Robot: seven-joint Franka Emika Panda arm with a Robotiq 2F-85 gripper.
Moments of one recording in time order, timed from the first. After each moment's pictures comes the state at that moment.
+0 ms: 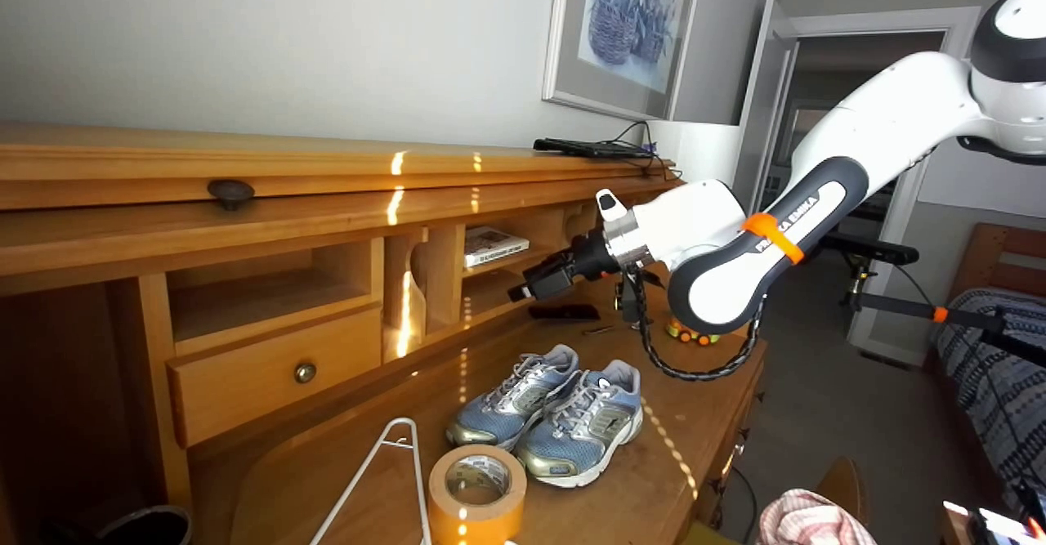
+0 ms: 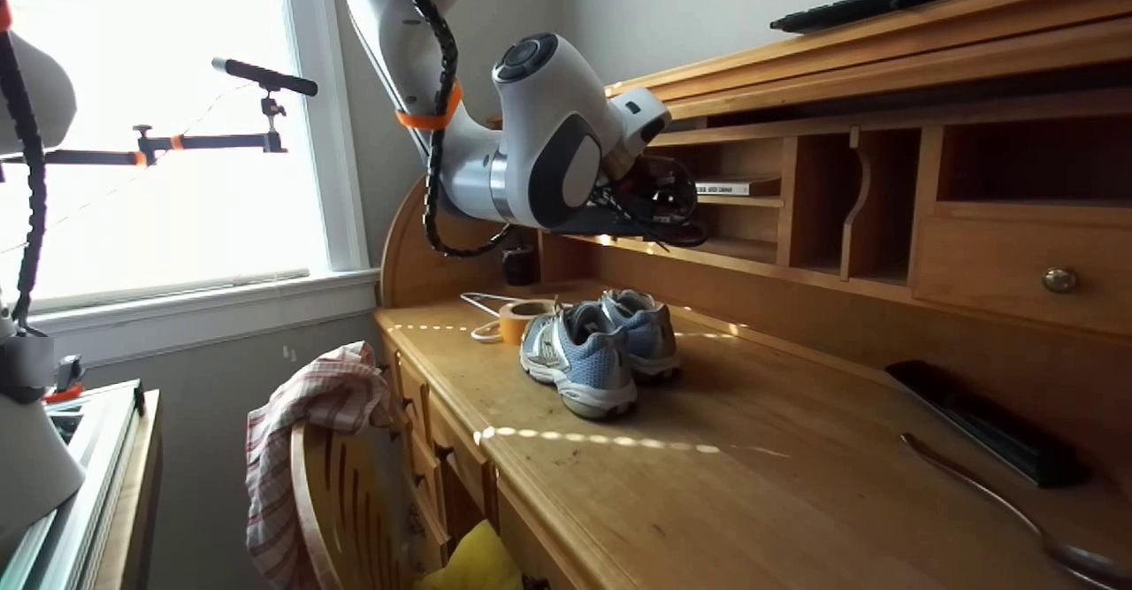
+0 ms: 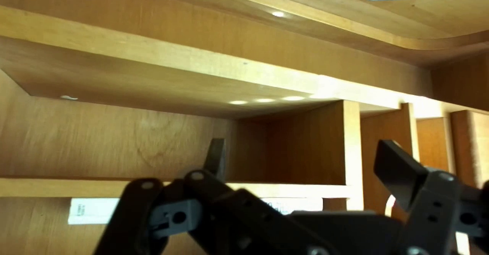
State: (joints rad) arm -1.05 0.76 0.78 -2.11 -0.83 3.51 -0.13
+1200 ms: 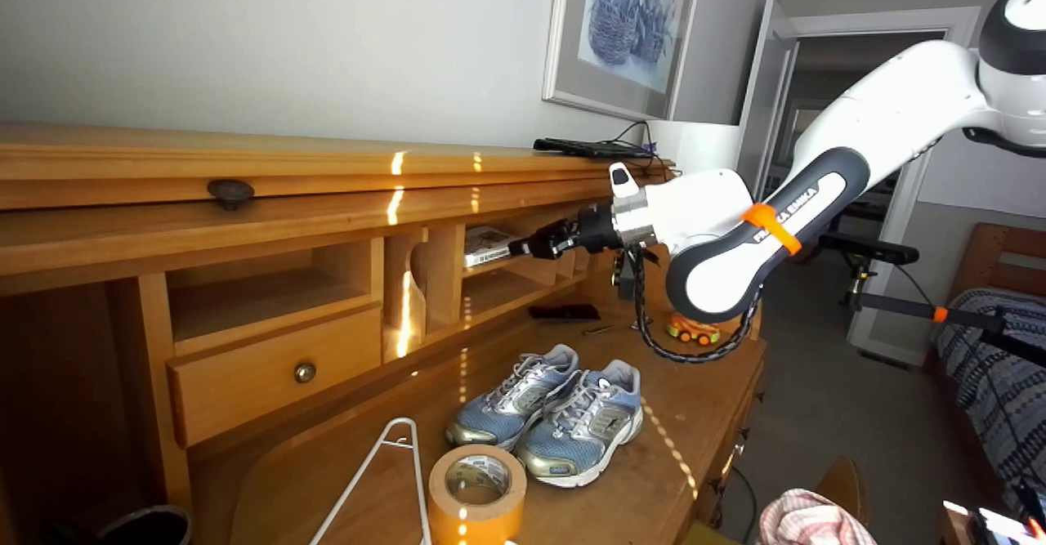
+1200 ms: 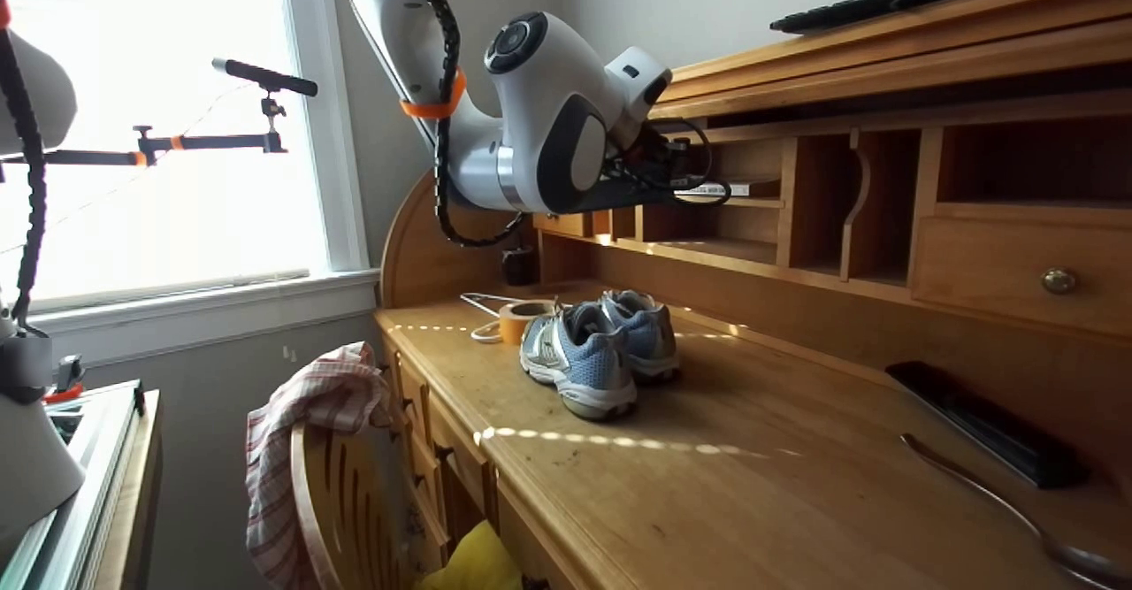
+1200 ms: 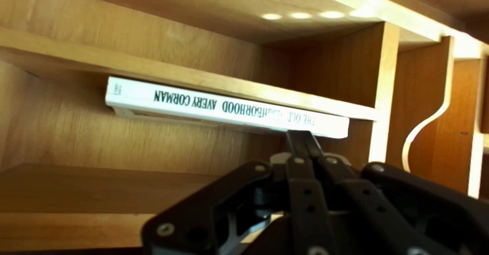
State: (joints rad) arm -1.05 0.73 0.78 -2.09 -0.82 3.66 -0.19
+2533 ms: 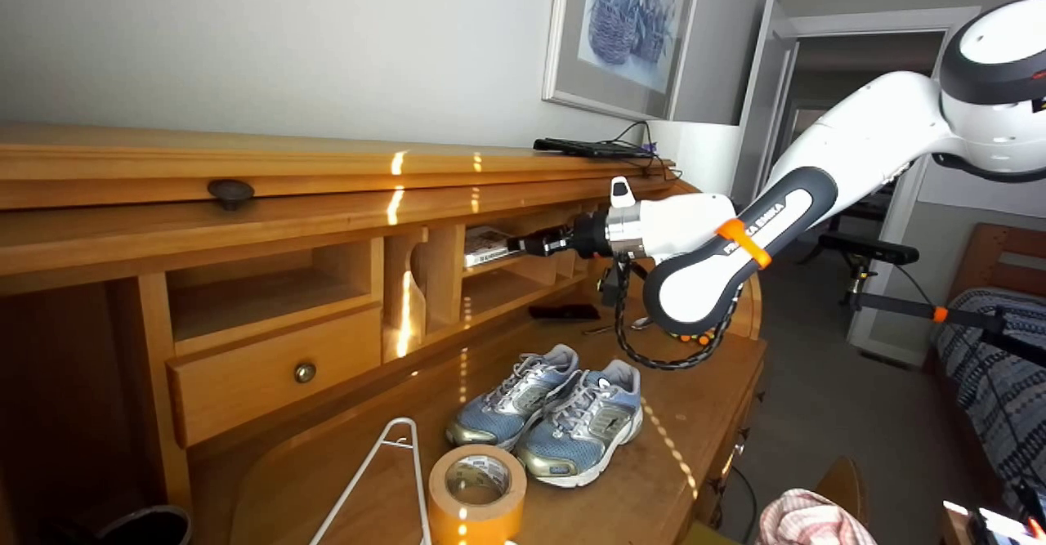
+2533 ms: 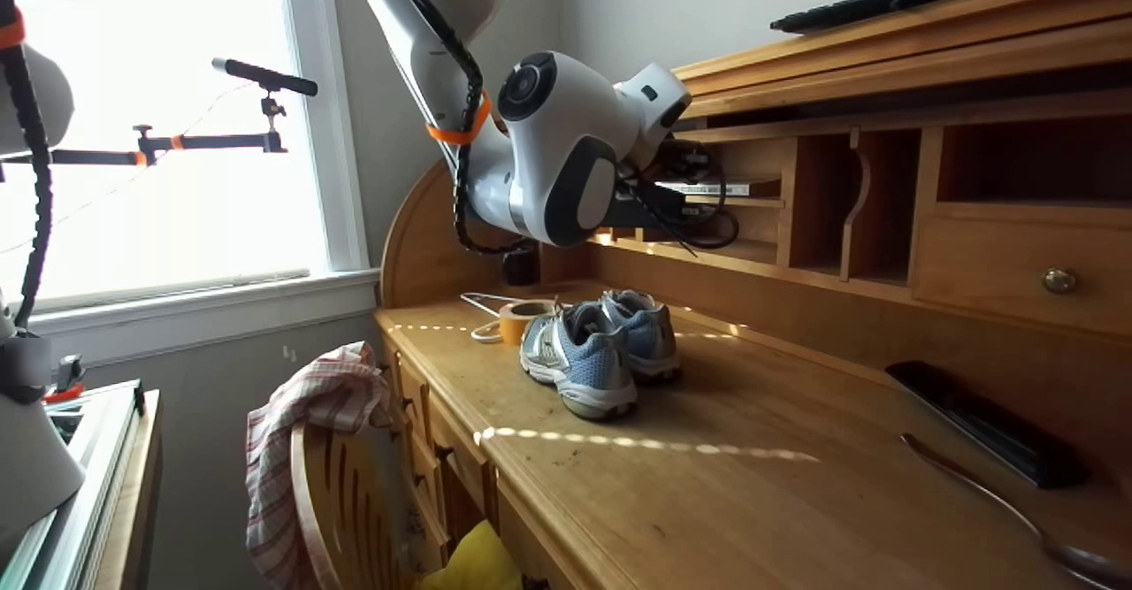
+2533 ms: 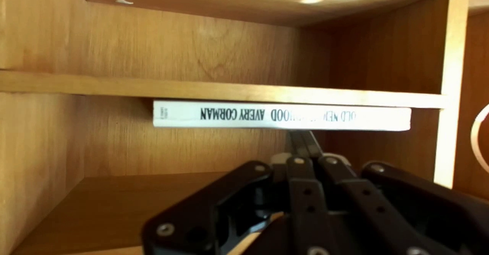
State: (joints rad) arm -0.99 0.83 0.73 -2.01 -0.71 3.79 -0.20
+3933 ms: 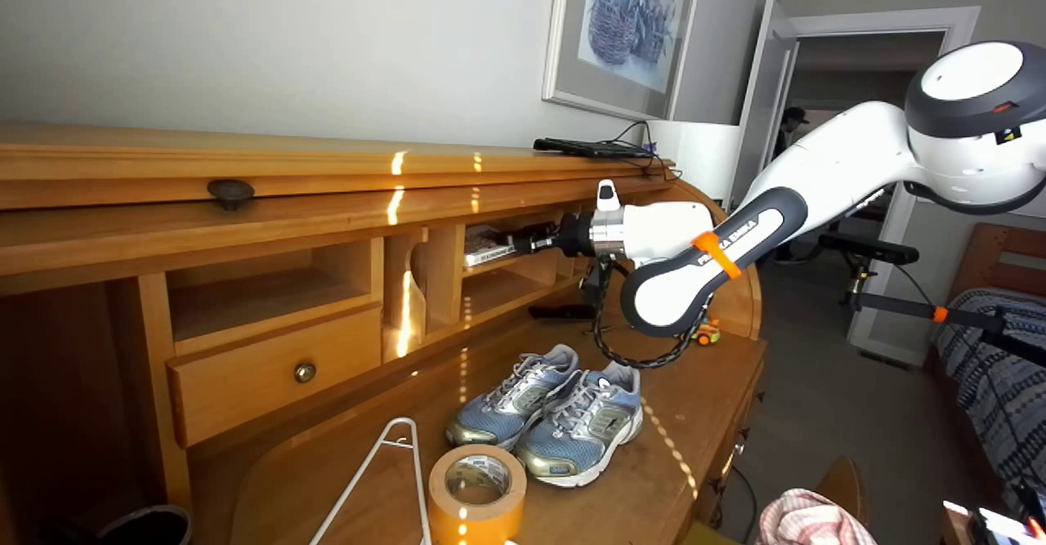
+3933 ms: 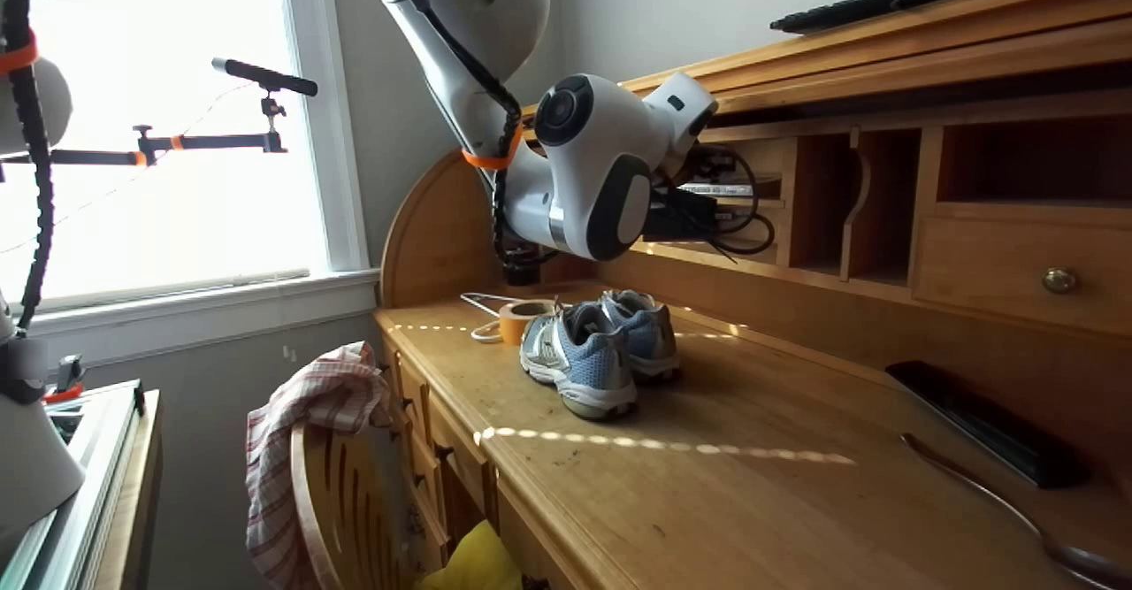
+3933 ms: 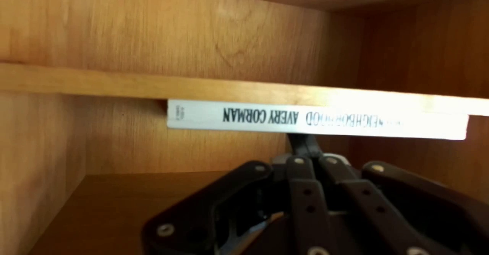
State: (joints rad) arm -0.96 0.97 0.74 -1.84 -0.79 3.77 -0.21
